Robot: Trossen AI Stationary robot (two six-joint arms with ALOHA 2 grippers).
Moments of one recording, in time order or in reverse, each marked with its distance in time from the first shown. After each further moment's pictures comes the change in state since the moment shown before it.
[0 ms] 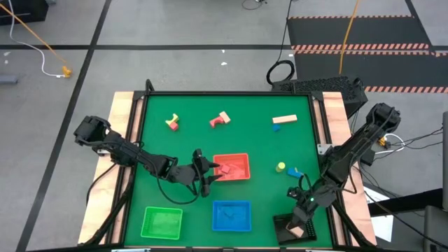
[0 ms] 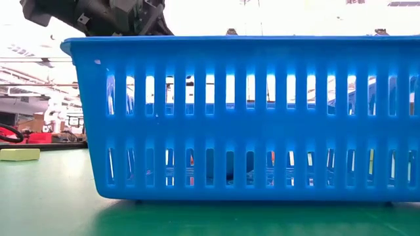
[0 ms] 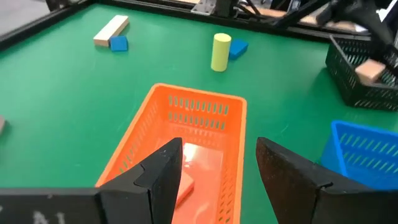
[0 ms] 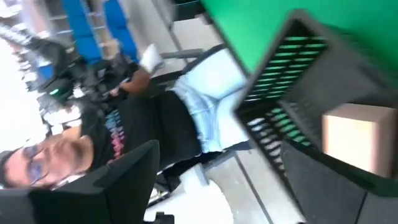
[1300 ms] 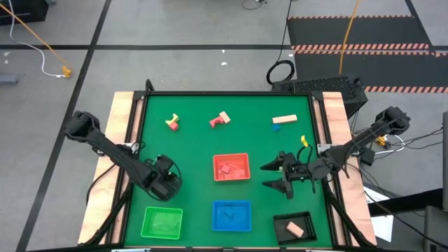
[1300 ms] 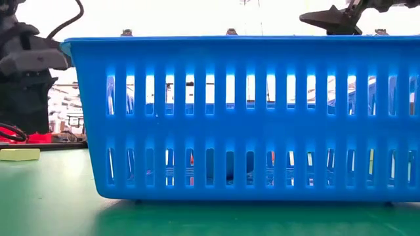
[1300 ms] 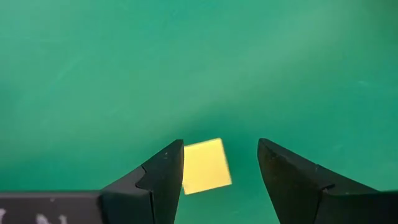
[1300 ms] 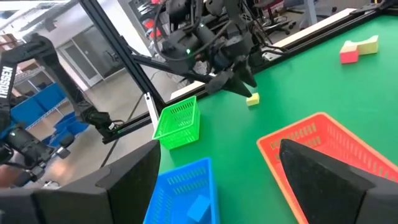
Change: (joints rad) left arm -0.237 -0.139 0.000 -1.226 0.117 -1.303; right arm -0.318 -0.117 0.000 0.149 0.501 -1.161
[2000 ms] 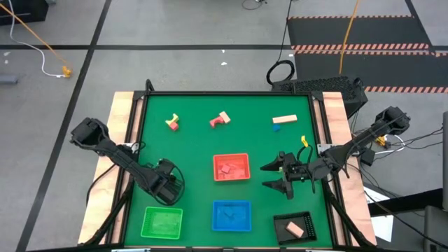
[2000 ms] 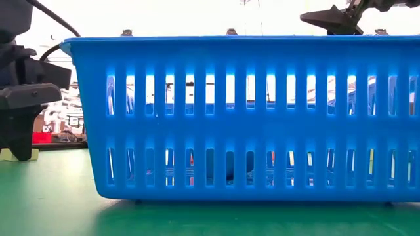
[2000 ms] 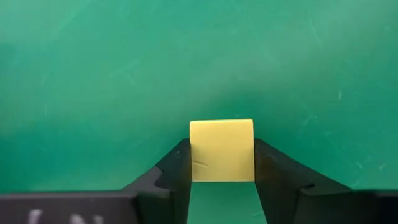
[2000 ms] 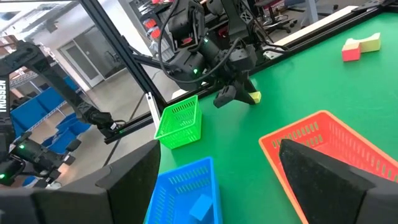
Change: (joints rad) left arm -0.007 0.152 0.004 0.015 0.103 -0.067; right arm 0.000 0.000 0.000 0.000 -0.001 0.011
